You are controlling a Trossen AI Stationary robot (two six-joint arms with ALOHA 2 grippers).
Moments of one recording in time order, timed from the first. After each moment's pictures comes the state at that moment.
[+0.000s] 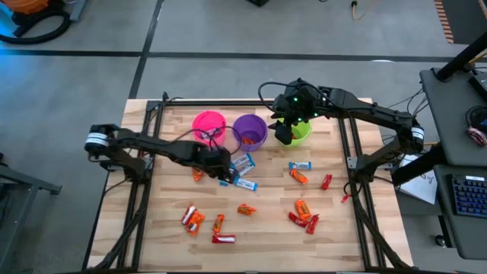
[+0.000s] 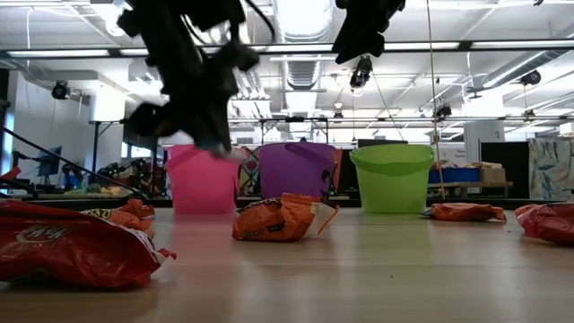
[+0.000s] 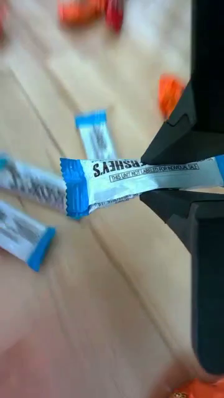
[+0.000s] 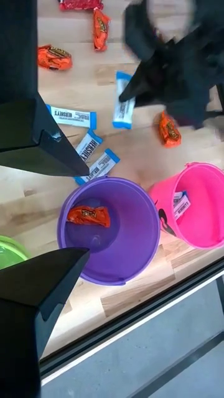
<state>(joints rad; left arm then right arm) -0.03 1.53 0.99 -0.51 -0.01 -1.13 -0.33 1.47 1.53 -0.84 -0.11 -0.01</state>
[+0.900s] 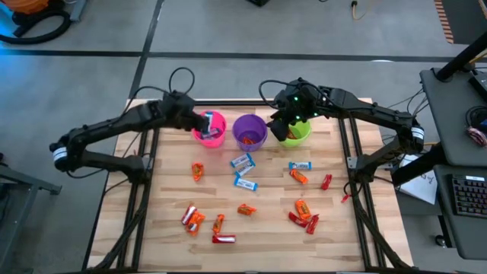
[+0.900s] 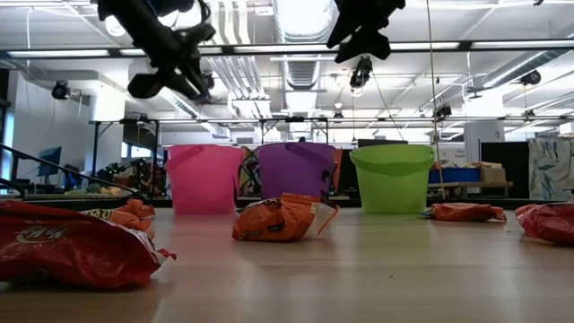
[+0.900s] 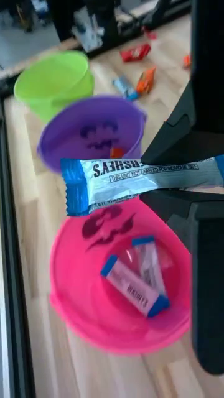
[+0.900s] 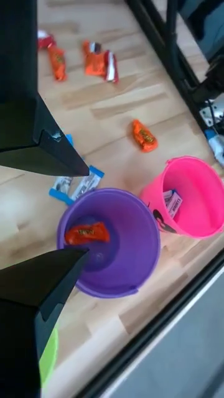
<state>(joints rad) 0.49 1.13 1.00 -0.63 -0.01 -0.75 -0.33 1.47 1.53 -0.81 -0.11 0.27</state>
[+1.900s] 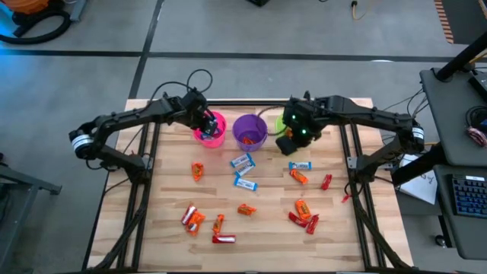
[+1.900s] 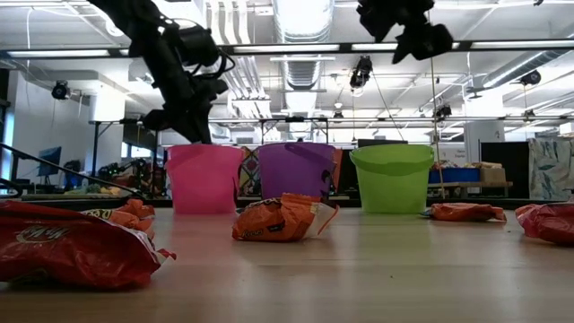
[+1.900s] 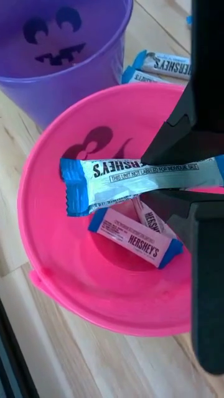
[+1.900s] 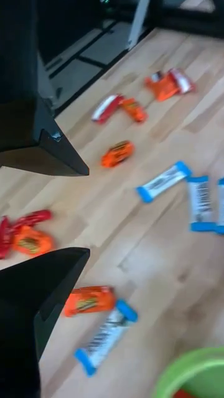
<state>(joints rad) 0.60 1.38 1.00 -0.63 0.04 -0.46 -0.23 1.47 1.53 -1.20 -0.32 0.79</state>
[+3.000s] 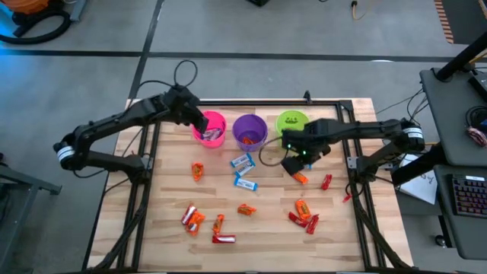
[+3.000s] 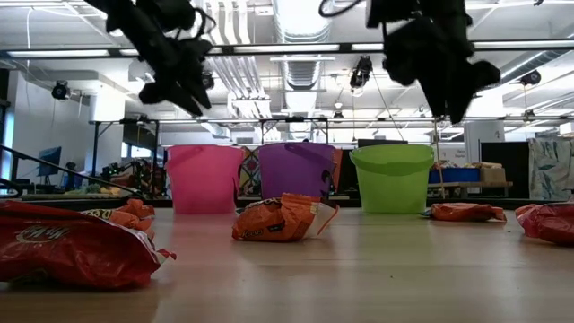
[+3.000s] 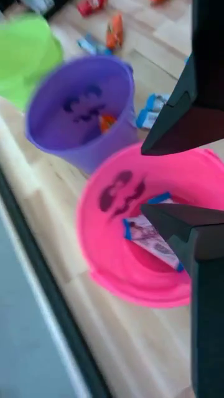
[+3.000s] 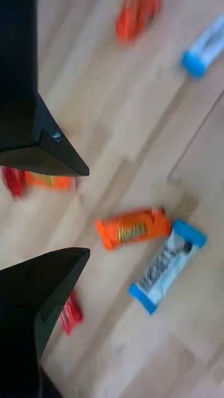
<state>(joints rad) 0.60 1.17 1.00 -0.62 0.05 -0.37 -0.10 1.48 1.21 -1.20 -0.16 0.90</state>
